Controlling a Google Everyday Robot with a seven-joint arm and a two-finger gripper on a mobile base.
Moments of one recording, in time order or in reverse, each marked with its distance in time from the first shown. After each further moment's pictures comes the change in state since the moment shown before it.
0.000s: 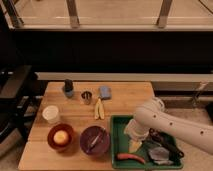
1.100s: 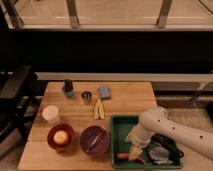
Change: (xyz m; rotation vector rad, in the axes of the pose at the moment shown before) arm 0.013 0.024 0.051 -0.104 -0.114 0.144
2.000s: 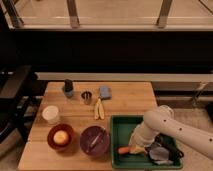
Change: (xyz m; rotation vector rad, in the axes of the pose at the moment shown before) arm 0.000 0.001 -0.047 0.085 0.010 -0.023
